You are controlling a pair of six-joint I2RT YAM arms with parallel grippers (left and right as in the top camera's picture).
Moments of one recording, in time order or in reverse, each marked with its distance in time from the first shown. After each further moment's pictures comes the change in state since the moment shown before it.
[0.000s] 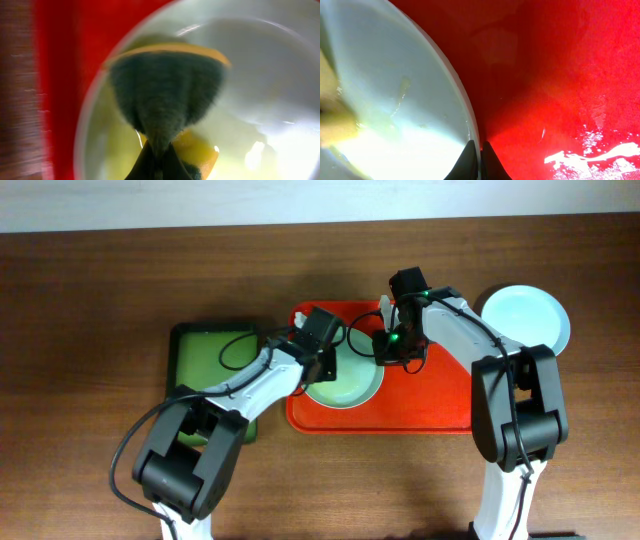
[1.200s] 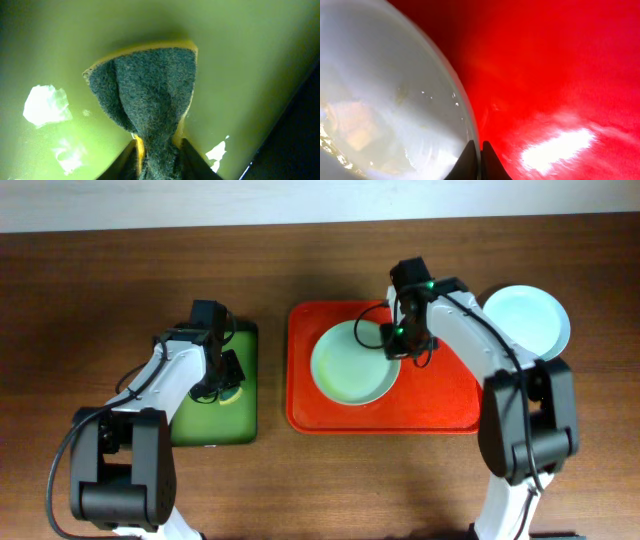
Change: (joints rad) left arm 0.444 -0.146 -0.110 -0.282 0.035 0.037; right arm 0.018 -0.089 0.068 -0.134 0.238 0.003
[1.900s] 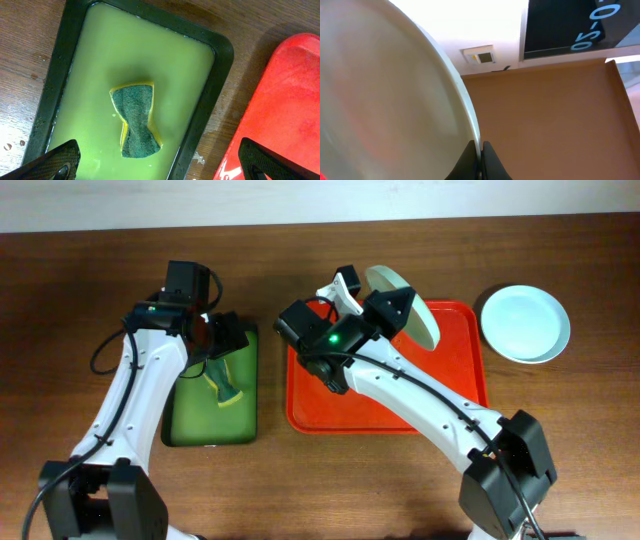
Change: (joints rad) left arm 0.000 -0.151 0.238 -0.198 0.003 0.001; right arm 0.498 -0.124 0.095 -0.155 1.516 -0.109
